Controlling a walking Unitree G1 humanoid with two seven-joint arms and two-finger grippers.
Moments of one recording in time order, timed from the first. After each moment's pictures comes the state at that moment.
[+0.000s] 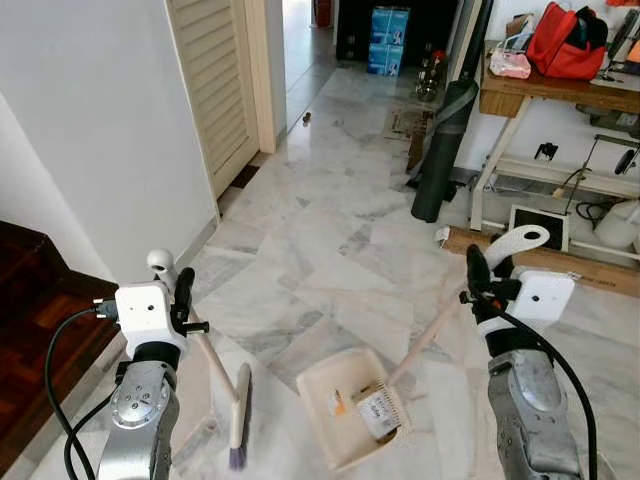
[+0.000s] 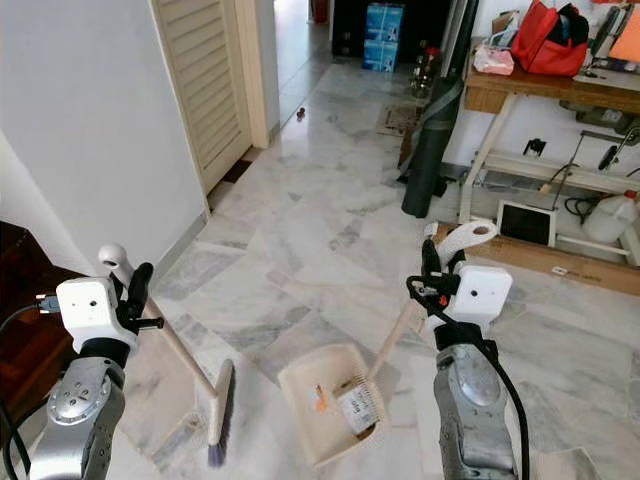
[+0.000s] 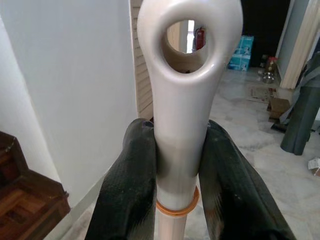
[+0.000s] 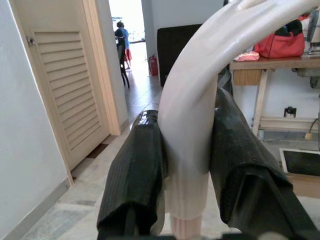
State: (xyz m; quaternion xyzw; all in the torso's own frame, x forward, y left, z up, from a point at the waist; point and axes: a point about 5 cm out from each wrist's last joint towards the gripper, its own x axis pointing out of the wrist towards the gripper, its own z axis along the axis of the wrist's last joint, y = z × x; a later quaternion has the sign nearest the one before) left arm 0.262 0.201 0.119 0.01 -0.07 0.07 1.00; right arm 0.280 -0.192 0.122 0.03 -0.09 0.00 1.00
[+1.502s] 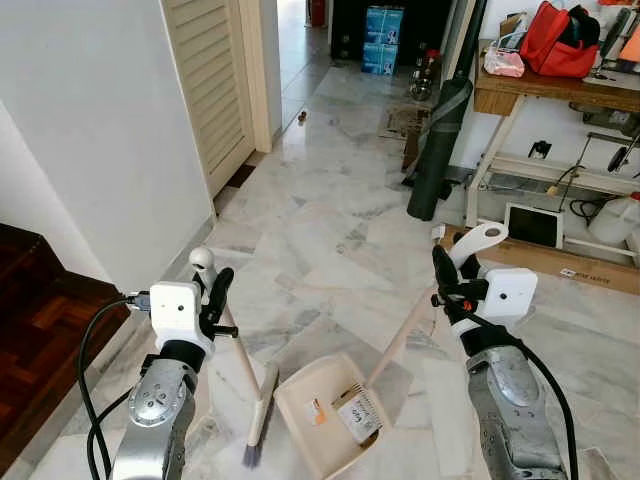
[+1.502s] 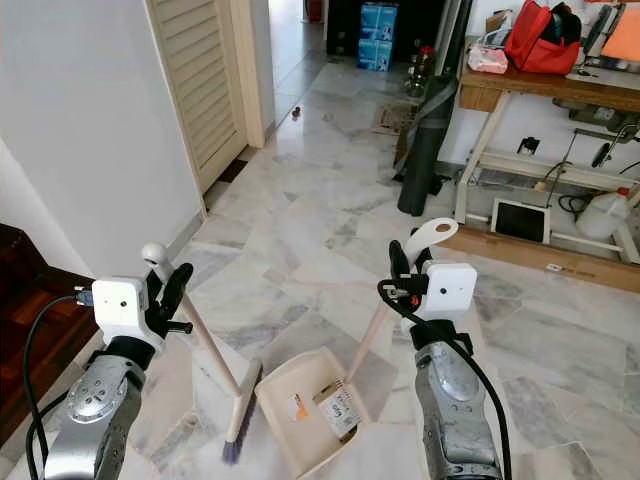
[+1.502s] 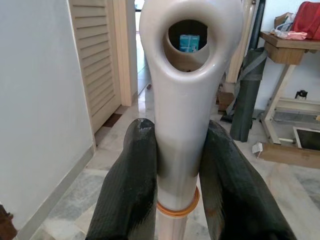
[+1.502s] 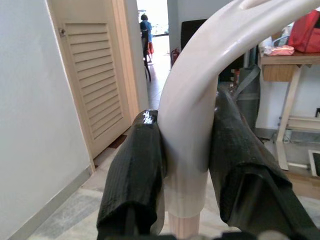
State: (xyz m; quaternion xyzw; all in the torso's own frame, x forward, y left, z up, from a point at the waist) left arm 0.265 0.172 0.117 0.00 -0.07 -0.05 1.00; right arm 0.282 -0.171 0.118 0.03 -0.08 0.05 1.00
